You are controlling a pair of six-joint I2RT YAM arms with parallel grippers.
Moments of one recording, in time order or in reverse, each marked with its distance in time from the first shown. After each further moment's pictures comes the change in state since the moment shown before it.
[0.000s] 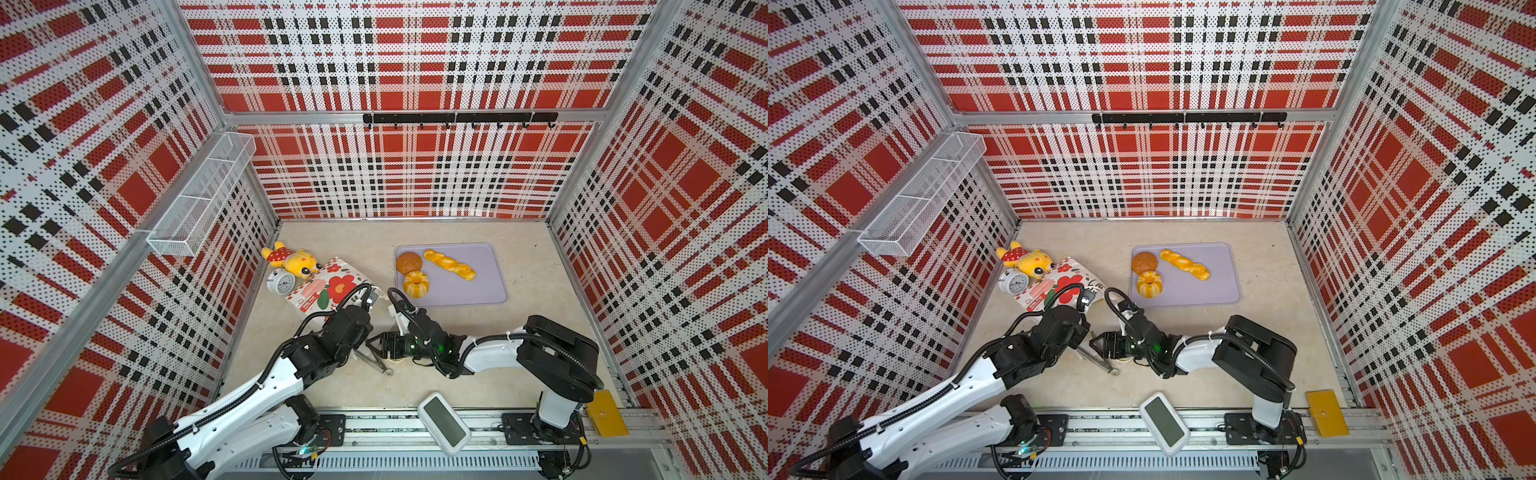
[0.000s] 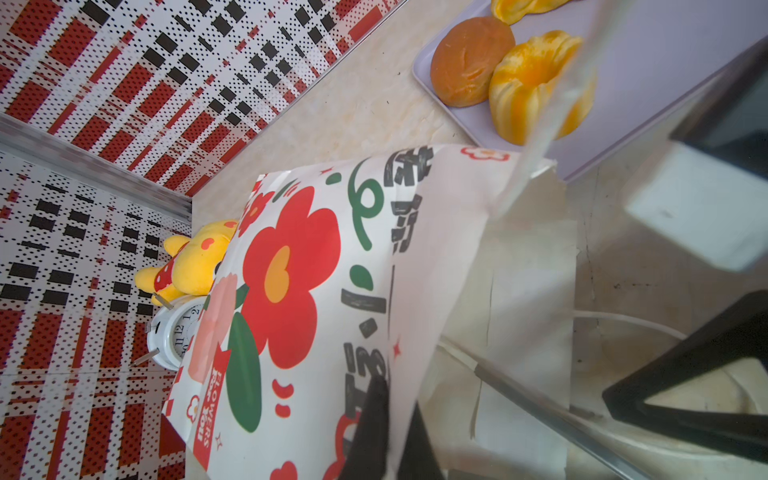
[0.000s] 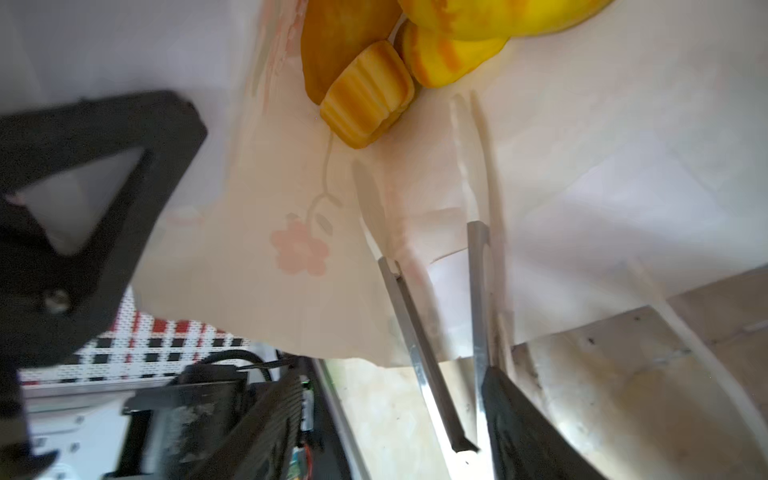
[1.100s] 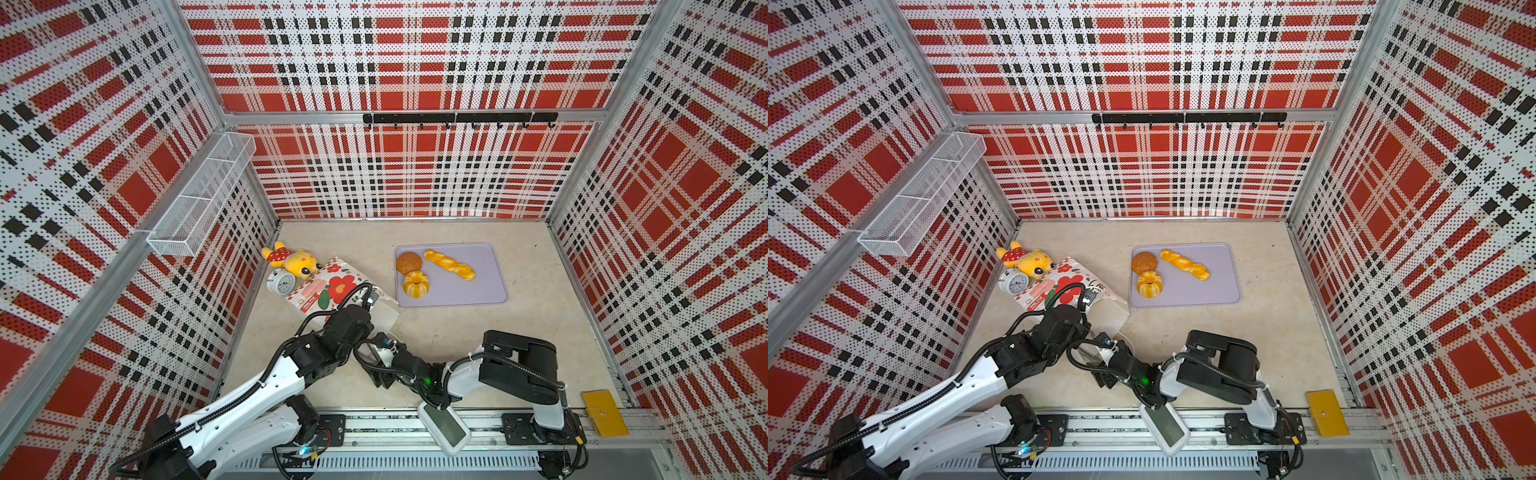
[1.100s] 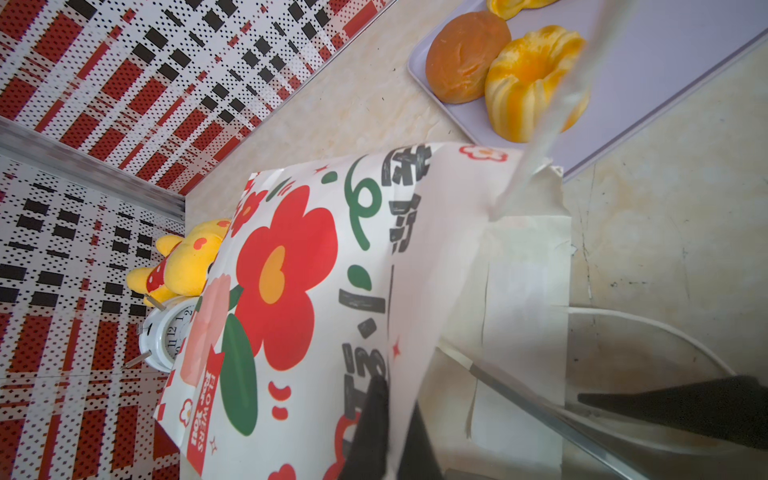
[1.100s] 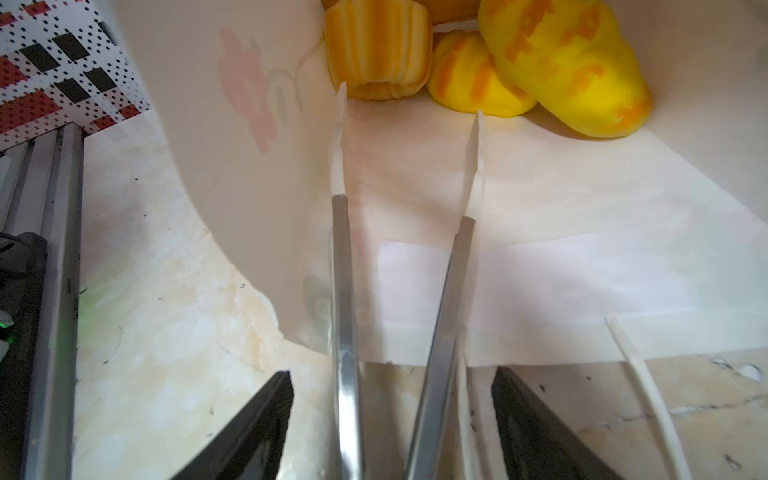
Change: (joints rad) left arm 0.022 0.016 0.000 0.006 0.024 0.000; right arm 0.171 0.232 0.045 0.145 0.388 -0.583
